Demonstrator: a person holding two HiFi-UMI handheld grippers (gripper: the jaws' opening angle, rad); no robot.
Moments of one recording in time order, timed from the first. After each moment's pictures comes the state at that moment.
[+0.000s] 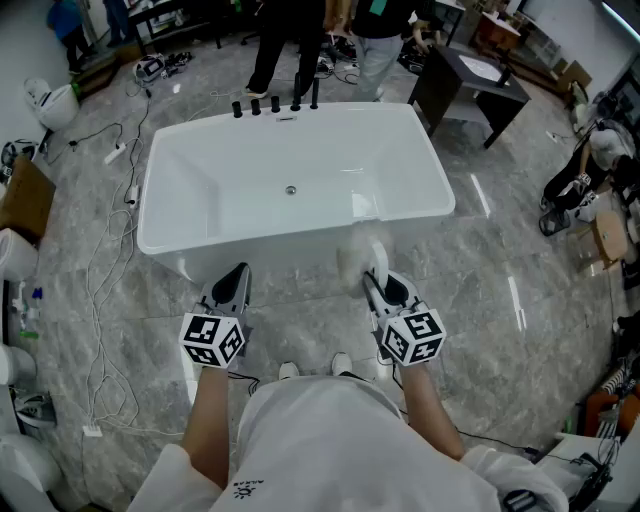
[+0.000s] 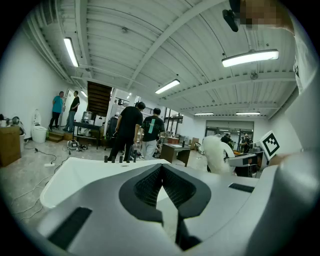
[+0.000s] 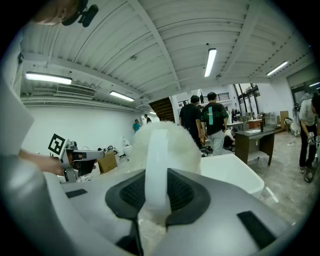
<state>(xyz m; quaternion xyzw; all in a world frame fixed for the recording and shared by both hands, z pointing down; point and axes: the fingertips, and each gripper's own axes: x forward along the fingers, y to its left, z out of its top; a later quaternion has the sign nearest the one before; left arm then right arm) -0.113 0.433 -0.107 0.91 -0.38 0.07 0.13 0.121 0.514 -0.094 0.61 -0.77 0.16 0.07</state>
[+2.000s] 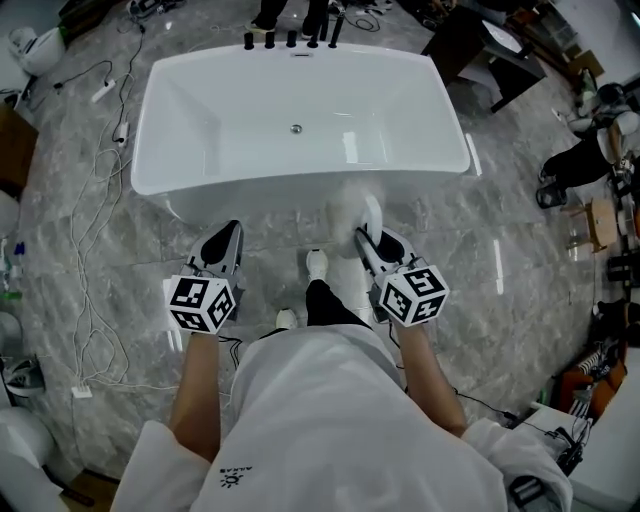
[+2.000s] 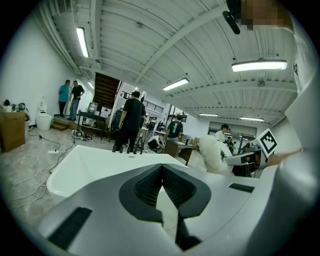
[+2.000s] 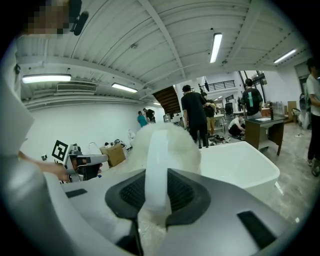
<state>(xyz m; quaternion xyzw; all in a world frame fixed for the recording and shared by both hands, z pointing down) -0.198 0.421 -0.061 0.90 -0.38 0.07 0.18 0.026 0.487 -0.062 0.57 -0.79 0.21 0.10</state>
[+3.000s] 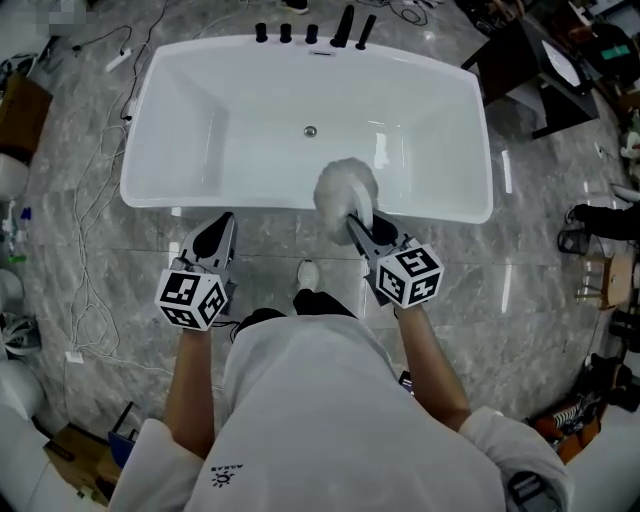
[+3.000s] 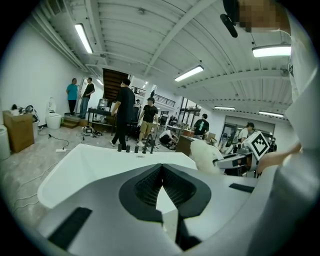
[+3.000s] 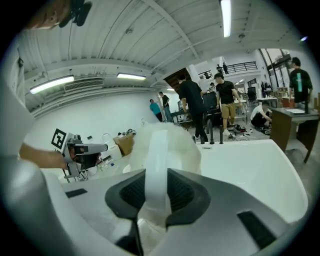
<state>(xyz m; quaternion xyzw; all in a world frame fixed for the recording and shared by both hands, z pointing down) -0.101 0.257 -0.044 0.86 -0.45 0.12 0.20 0.121 0.272 -0.011 0.45 -0.84 0.25 0.15</state>
